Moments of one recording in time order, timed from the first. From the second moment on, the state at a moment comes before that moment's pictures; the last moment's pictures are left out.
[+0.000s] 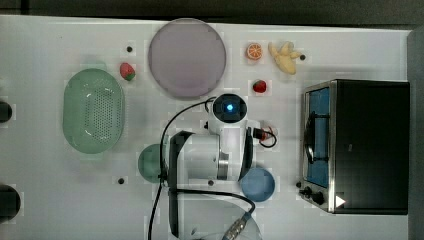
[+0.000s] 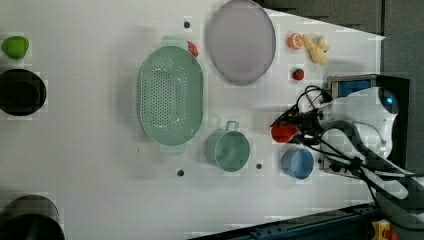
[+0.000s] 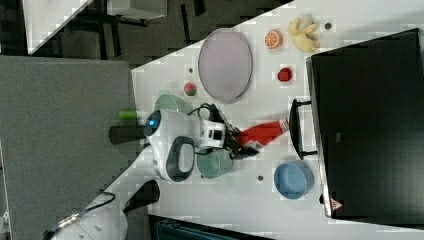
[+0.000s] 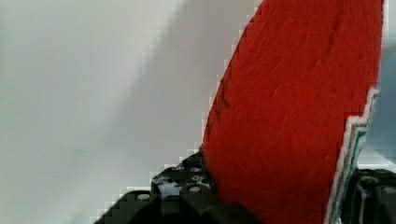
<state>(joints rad) 0.06 0.36 -0.10 -2.30 0.01 0.81 0.09</state>
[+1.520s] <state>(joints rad) 0.08 -0.05 -0.09 -1.78 0.03 0.20 0.13</state>
